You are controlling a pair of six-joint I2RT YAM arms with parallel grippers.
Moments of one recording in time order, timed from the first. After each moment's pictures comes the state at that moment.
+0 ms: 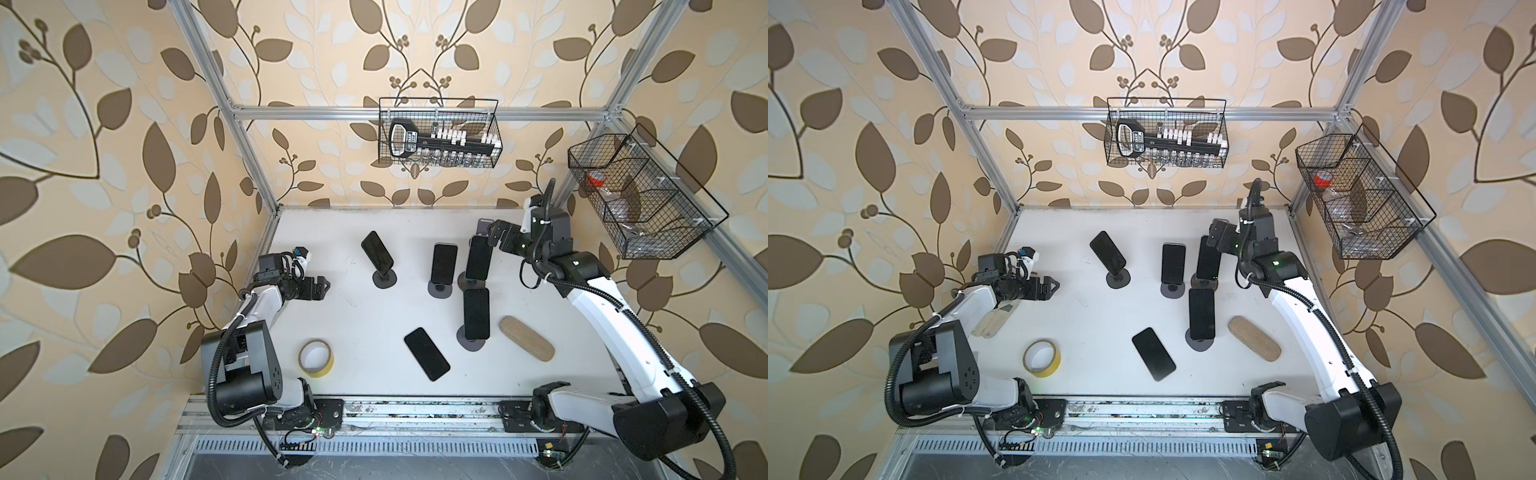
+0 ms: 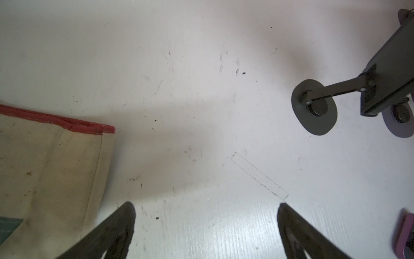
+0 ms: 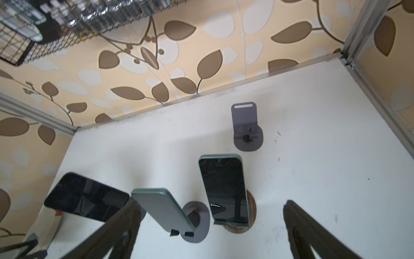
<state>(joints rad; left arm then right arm) 0.31 1.41 0.79 -0.37 0.47 0.26 0.27 1.21 1.24 -0.60 0.18 0.46</state>
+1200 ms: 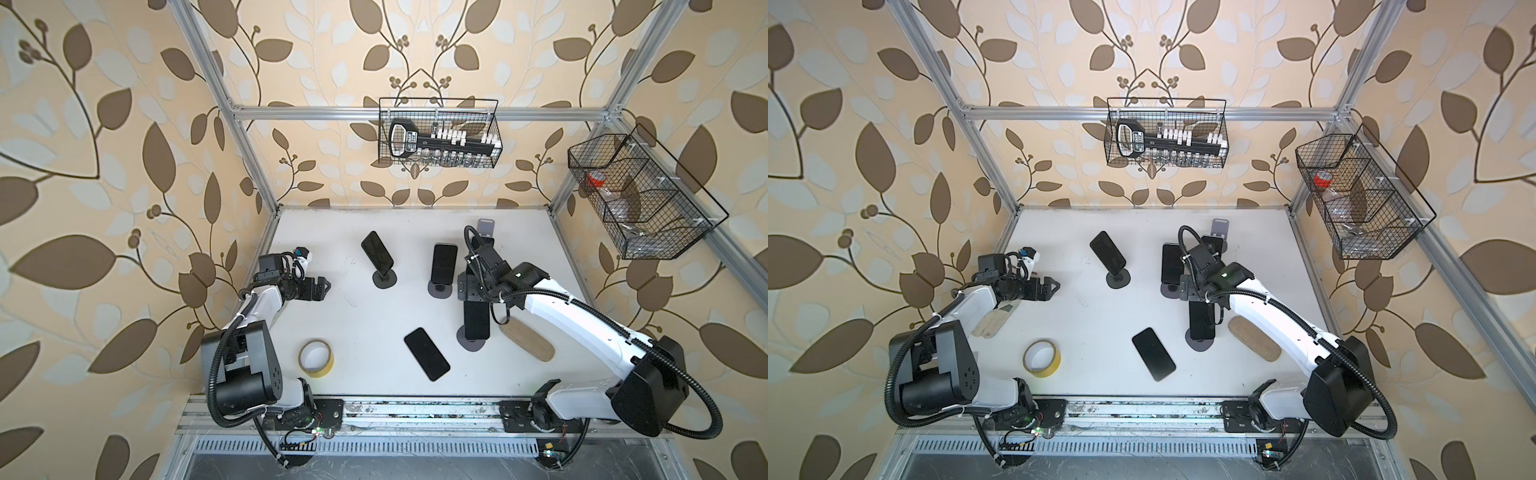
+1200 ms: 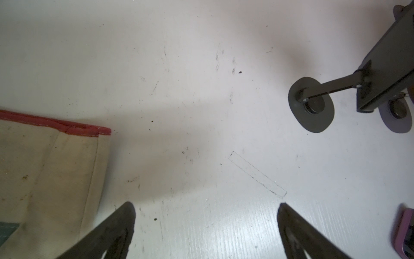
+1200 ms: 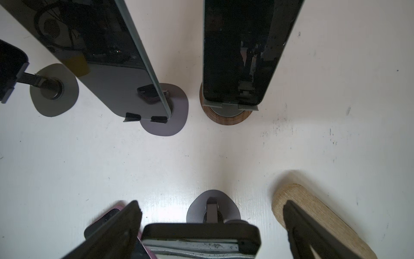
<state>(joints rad) 0.31 1.41 0.79 -0.37 0.48 0.28 0.58 1.36 1.12 -0.89 0.32 0.62</state>
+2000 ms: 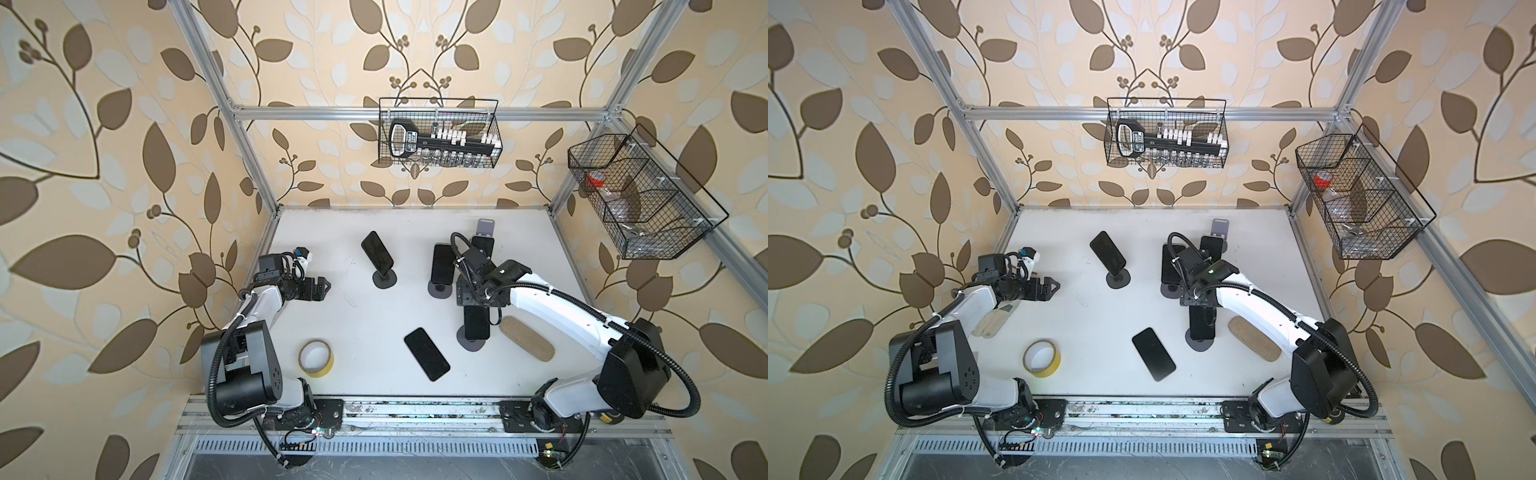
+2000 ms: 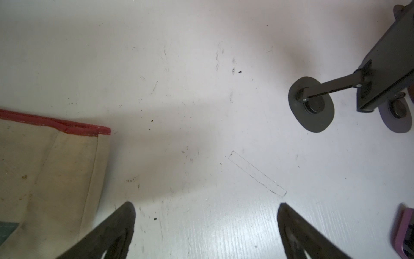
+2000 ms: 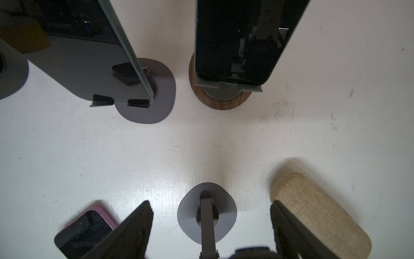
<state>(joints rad) 0.31 1.41 0.79 -0.37 0.48 0.28 0.60 1.47 1.14 -0.95 0.34 0.65</state>
